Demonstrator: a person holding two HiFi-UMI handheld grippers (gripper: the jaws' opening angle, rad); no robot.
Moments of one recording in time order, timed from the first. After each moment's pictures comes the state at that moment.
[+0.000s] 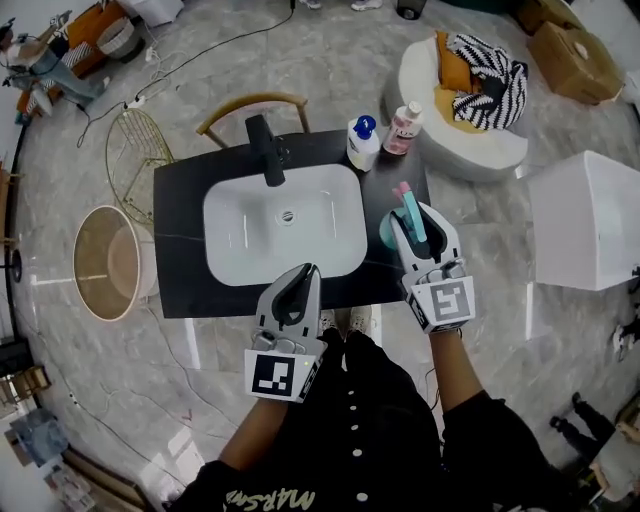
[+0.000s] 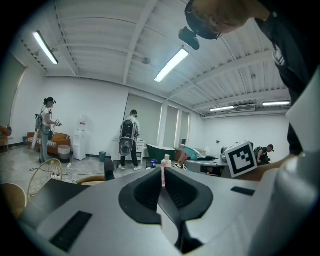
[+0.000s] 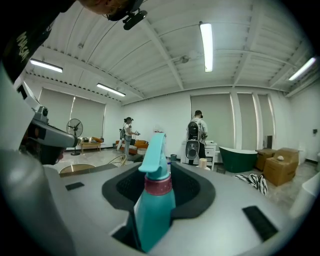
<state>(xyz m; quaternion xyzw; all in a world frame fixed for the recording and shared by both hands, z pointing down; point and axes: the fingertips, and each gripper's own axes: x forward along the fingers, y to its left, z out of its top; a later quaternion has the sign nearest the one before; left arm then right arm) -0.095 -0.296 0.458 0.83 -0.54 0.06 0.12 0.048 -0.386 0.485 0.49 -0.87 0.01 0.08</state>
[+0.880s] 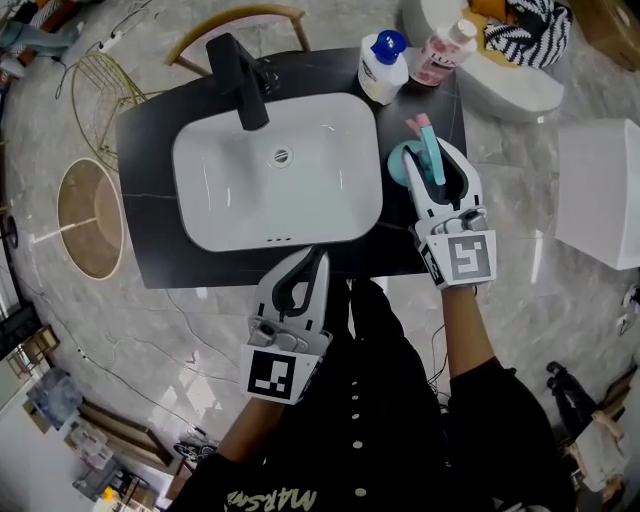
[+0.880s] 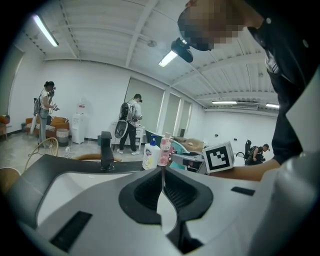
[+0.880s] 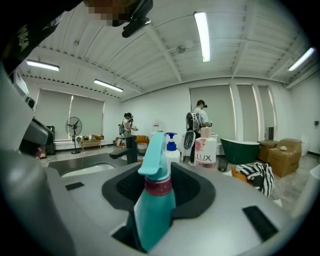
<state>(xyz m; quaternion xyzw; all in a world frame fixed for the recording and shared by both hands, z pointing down) -0.085 -0.292 0.560 0.83 -0.51 0.11 0.20 0.044 -0.432 0.596 0.48 -0.87 0.04 0.09</state>
